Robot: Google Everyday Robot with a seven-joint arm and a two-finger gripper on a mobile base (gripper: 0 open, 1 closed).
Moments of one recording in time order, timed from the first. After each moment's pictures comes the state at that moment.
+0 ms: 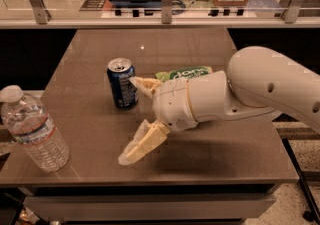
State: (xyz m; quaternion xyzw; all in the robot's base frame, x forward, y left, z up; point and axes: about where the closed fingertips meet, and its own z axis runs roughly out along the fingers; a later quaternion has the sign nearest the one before) arm 0.424 0.069 0.876 -0.61 0.58 0.31 0.43
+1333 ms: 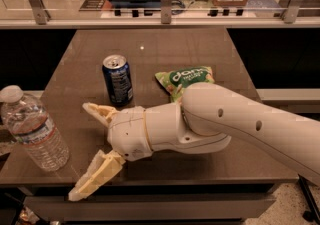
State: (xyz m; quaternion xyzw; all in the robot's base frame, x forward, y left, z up) arm 0.369 0.162 0.858 -0.60 0.51 0.42 0.44
